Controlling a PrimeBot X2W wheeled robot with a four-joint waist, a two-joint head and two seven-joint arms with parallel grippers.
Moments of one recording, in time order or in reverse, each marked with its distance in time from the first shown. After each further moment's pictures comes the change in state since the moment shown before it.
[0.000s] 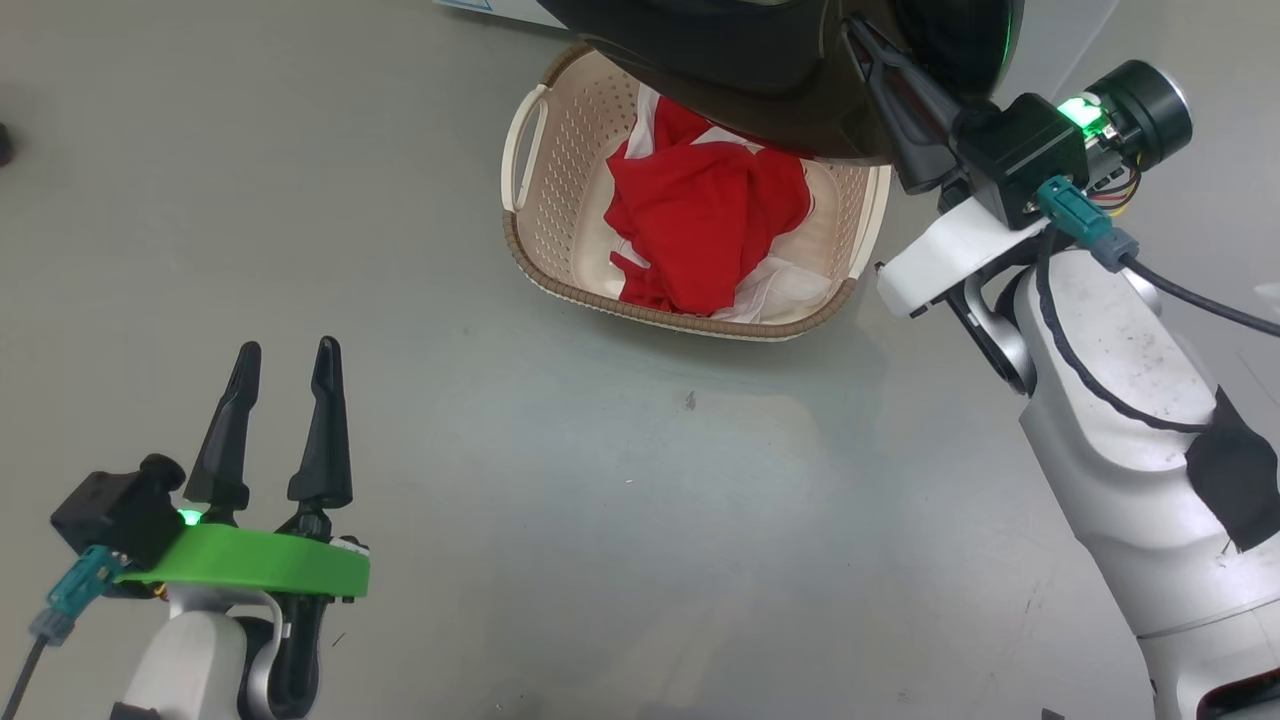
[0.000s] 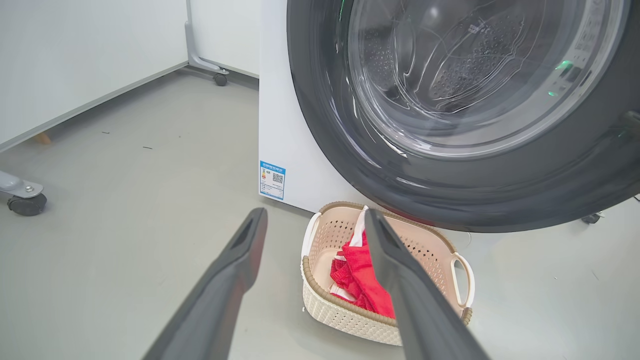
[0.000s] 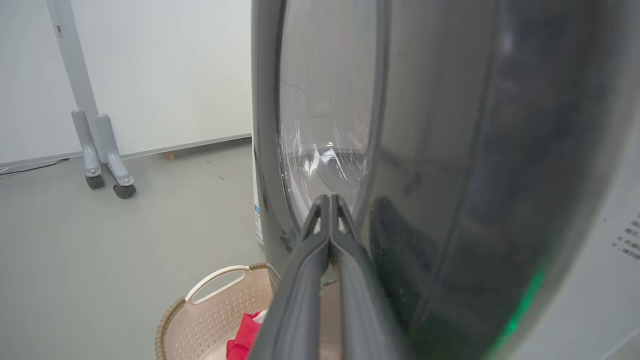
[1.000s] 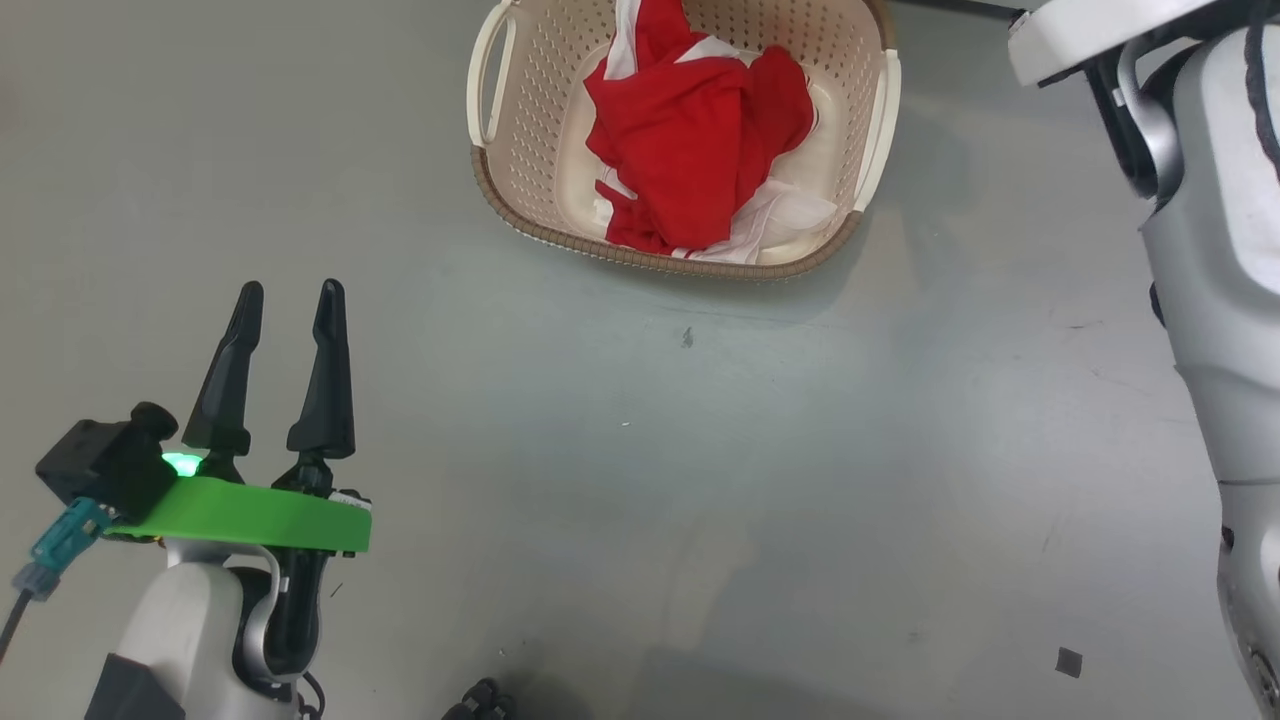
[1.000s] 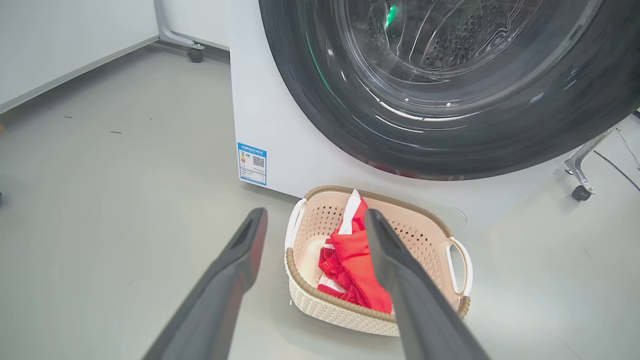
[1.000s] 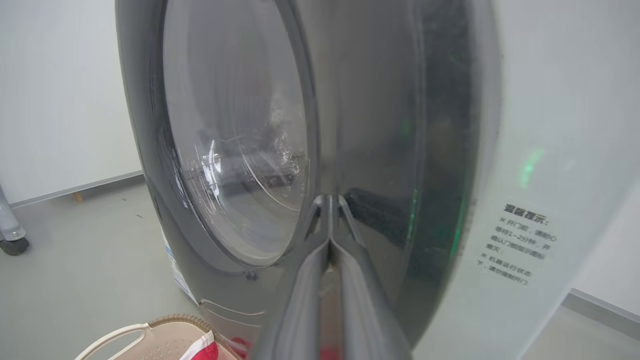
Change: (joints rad) left arm -0.073 0.019 -0.035 -0.016 -0.039 0.000 0.000; right arm -0.250 -0.044 -0.124 0.055 0.022 -0.045 -0.001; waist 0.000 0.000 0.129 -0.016
